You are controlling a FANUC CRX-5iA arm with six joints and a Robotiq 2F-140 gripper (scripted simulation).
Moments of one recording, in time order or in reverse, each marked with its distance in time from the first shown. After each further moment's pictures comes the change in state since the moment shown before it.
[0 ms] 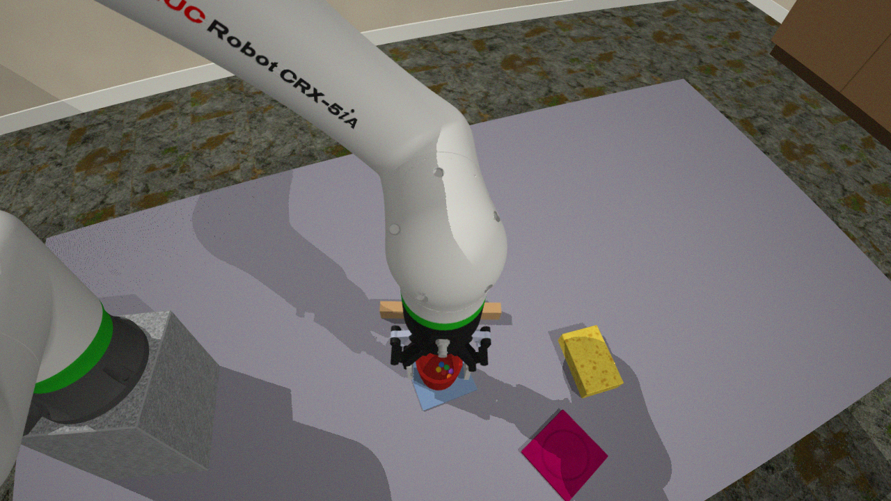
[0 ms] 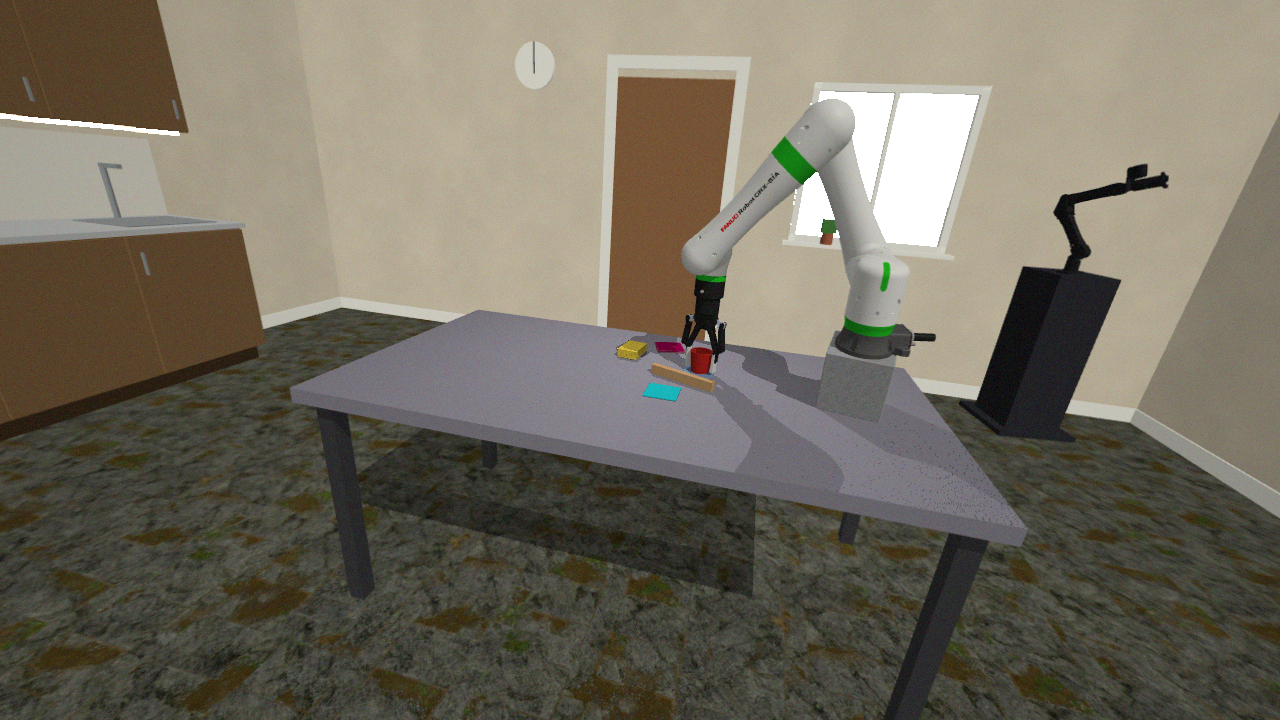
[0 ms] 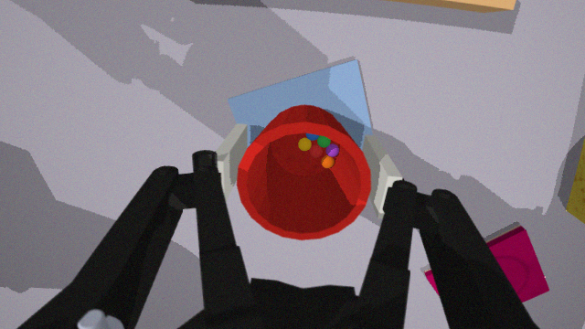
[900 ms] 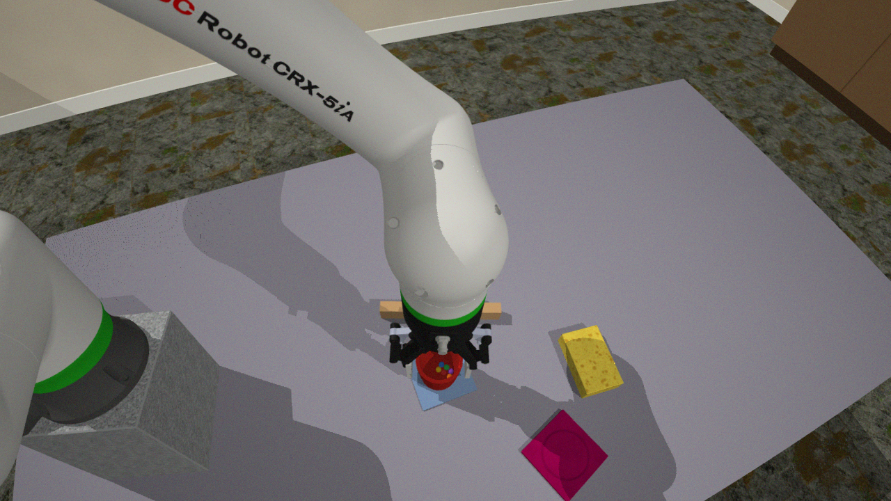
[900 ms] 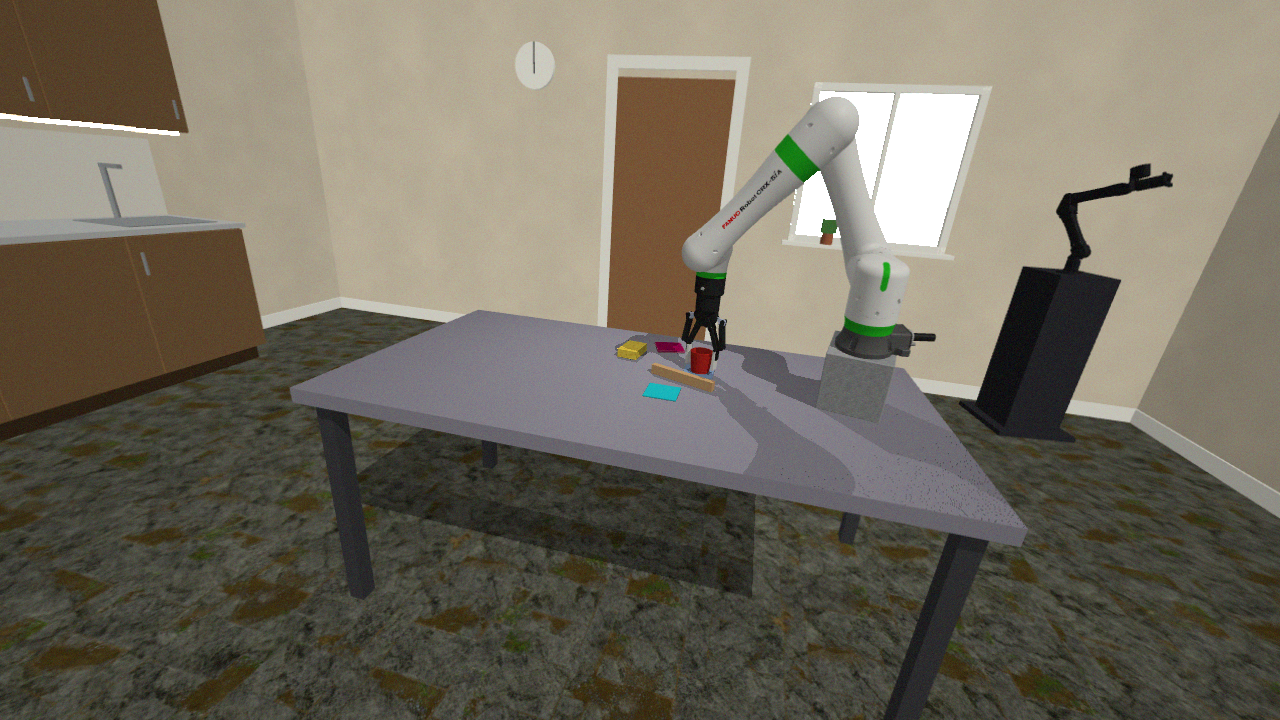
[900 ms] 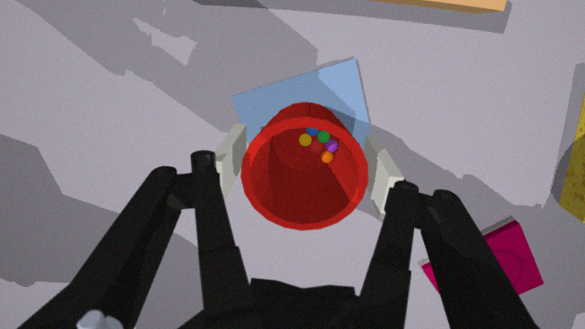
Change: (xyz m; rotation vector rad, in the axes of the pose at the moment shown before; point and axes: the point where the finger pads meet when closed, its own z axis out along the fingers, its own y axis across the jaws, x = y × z) arm 0.000 0.000 -0.009 0.000 0.000 0.000
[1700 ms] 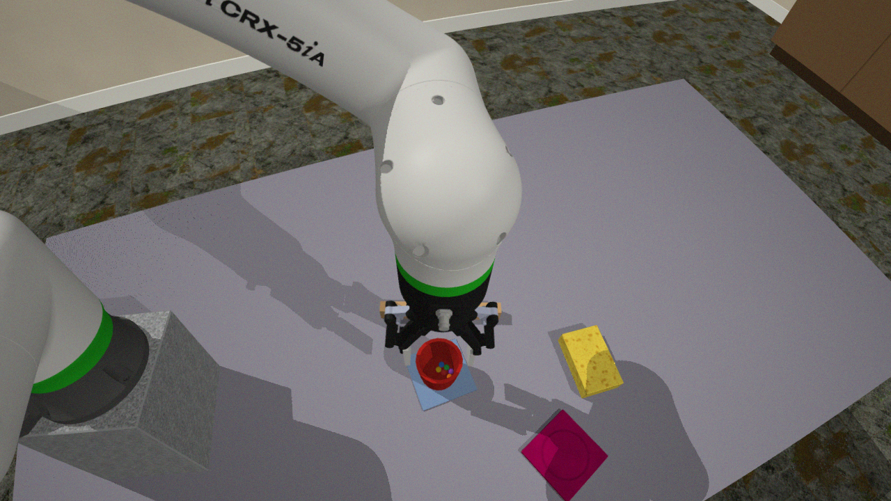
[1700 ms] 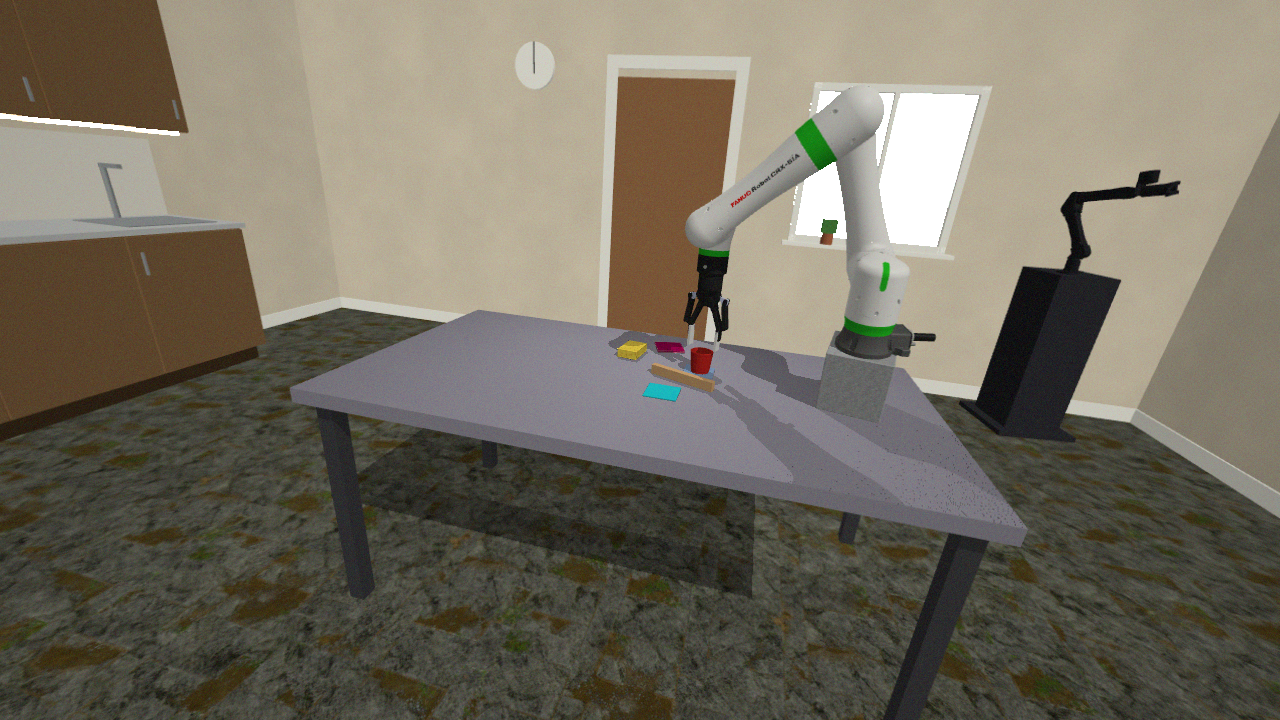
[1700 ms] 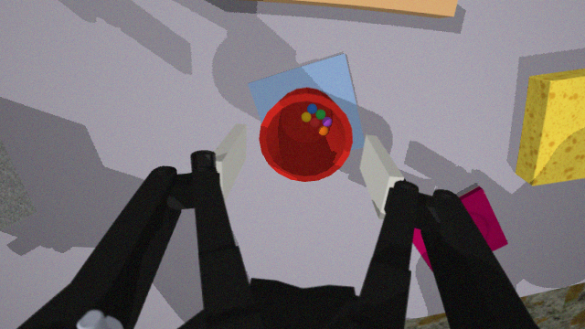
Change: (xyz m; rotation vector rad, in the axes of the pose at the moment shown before) arm 0.000 -0.001 -0.066 0.000 0.000 0.000
